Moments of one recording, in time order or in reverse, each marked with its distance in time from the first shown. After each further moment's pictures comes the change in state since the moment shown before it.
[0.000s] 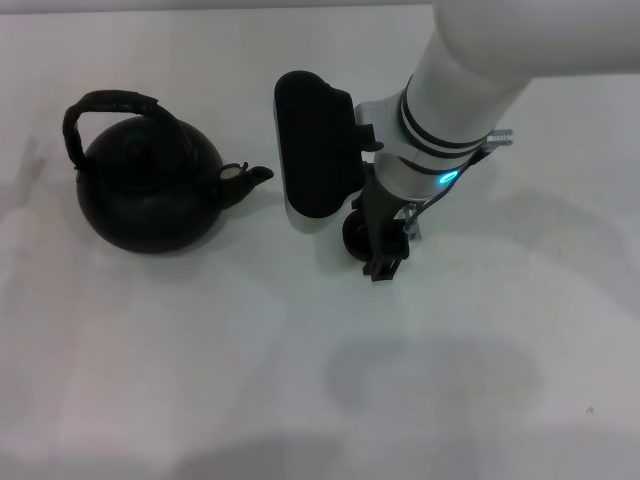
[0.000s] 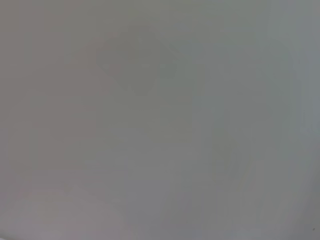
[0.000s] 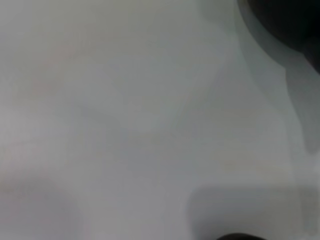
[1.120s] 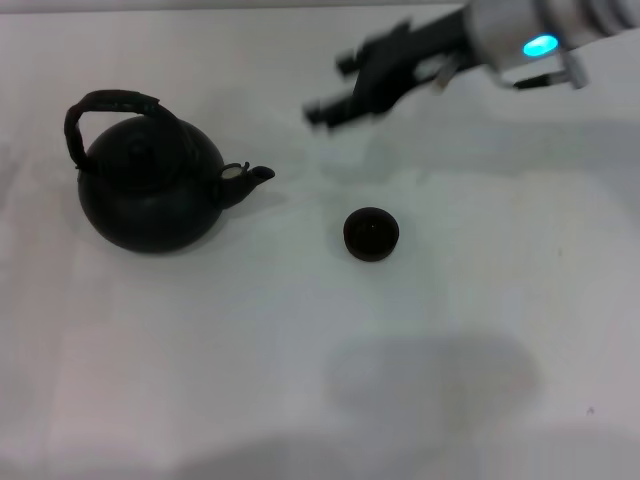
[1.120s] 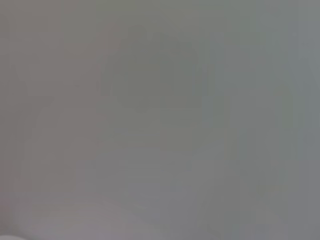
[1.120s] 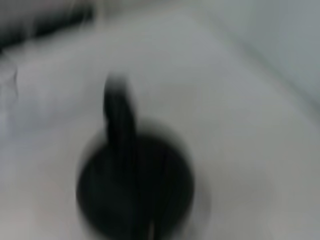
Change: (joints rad) left arm 0.022 0.001 0.000 0.004 -0.061 -0.002 -0.006; right arm -0.326 -0.011 0.734 -0.154 0.264 -0.014 -0.158
